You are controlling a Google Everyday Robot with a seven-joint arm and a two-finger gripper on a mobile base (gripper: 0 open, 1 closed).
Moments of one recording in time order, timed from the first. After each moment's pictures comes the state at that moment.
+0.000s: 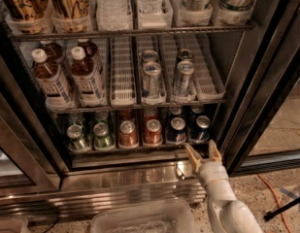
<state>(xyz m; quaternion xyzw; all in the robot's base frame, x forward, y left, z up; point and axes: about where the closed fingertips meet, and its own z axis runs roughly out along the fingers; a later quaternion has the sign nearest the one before) 0.577 -0.215 0.578 -0.04 0.70 0.06 0.71</state>
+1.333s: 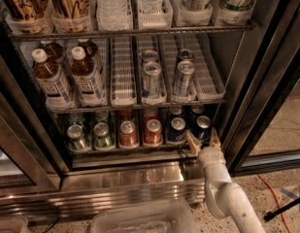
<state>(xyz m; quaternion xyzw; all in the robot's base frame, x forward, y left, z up) 0.635 -0.231 0.583 -0.03 0.68 0.04 0.73</state>
